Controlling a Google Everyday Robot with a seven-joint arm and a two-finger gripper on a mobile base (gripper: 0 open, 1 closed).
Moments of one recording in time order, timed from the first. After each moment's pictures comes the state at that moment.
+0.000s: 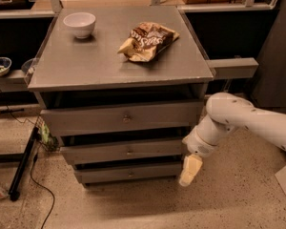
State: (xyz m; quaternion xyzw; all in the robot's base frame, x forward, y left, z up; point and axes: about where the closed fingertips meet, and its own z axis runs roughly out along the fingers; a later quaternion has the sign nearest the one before) arm 0.503 -0.144 0.585 -0.60 0.78 0.19 0.09
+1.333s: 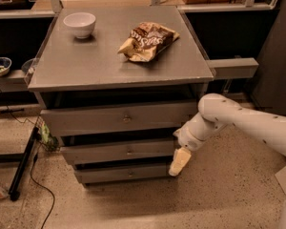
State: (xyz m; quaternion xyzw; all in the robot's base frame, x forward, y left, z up) arm 0.552 -0.121 0.556 -0.60 0.77 0.19 0.14
